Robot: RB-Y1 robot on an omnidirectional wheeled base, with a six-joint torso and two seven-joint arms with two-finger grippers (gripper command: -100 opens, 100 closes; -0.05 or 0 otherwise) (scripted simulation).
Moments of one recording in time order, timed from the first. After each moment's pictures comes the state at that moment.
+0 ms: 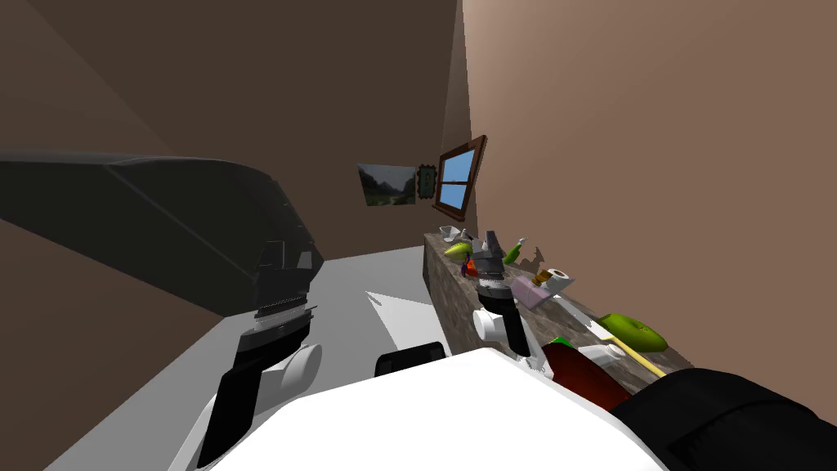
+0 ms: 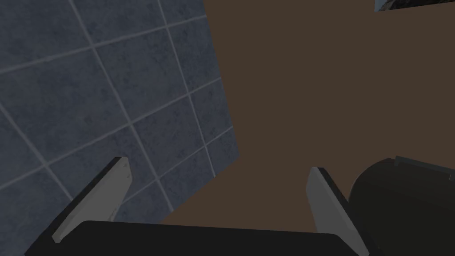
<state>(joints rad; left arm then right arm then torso) 0.46 0.03 0.06 -2.34 0.00 -0.42 -0.15 0.45 0.01 -0.06 -2.30 0.05 -0.45 0.04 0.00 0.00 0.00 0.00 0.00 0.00</state>
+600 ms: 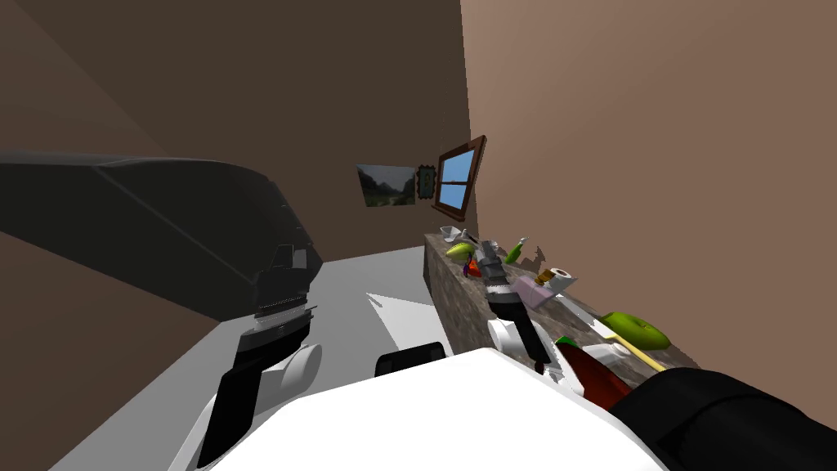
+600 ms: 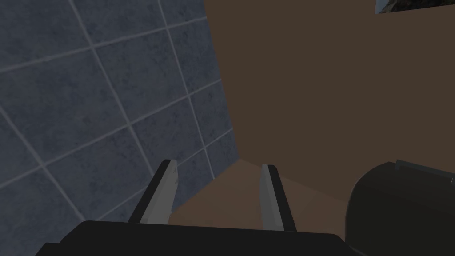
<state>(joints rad) 0.46 0.03 0.06 -2.34 0.00 -0.42 -0.15 0.54 -0.14 -0.13 -2.27 0.03 -0.34 0.07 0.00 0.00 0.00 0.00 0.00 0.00</state>
